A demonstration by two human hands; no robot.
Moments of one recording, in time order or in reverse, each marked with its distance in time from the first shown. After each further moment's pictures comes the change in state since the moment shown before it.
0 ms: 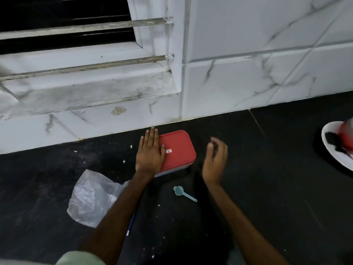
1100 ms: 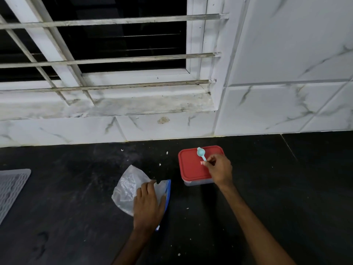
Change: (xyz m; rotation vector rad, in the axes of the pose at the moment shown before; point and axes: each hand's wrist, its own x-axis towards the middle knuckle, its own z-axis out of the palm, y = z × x) left_hand -0.186 -0.060 -0.026 -0.147 0.195 -0.303; right_hand -0.018 -0.051 0.037 -0.343 -0.541 -0.024
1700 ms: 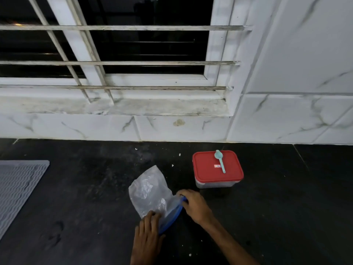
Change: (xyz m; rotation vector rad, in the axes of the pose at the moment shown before) left_hand -0.084 -0.071 0.024 0.057 -0.226 0.065; right_hand -0.110 -0.034 0.083 -0.153 -0.619 -0.304
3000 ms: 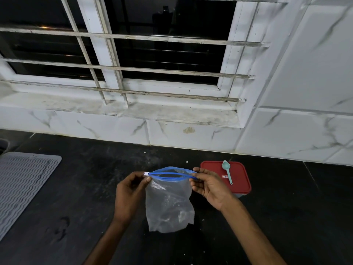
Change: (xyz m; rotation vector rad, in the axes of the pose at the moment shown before) left_hand 0.059 0.007 -0.160 -1.156 0.487 -0.064; right_hand 0.000 -0.080 -0.112 1.385 -0.008 0.351
